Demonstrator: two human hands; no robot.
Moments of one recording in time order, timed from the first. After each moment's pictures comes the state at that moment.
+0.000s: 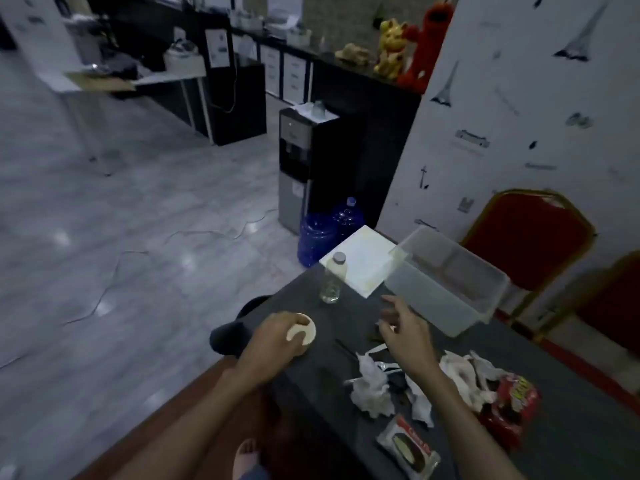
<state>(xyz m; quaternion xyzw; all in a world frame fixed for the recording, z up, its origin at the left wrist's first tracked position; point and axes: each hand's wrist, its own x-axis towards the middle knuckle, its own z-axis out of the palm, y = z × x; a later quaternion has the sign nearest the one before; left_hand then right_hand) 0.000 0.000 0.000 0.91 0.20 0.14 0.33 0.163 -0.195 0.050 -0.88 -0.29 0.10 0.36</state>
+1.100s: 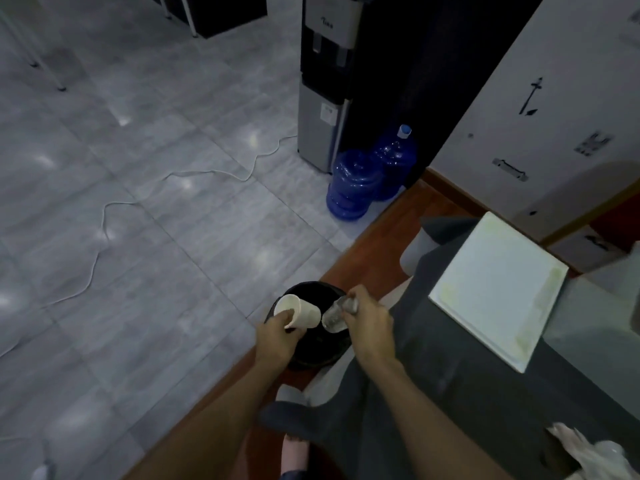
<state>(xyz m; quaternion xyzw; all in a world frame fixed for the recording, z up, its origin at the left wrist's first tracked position) 0.111 0.316 -0.222 0.76 0.47 0.00 0.45 0.226 0.204 -0.154 -0.92 -0.23 0.19 0.24</state>
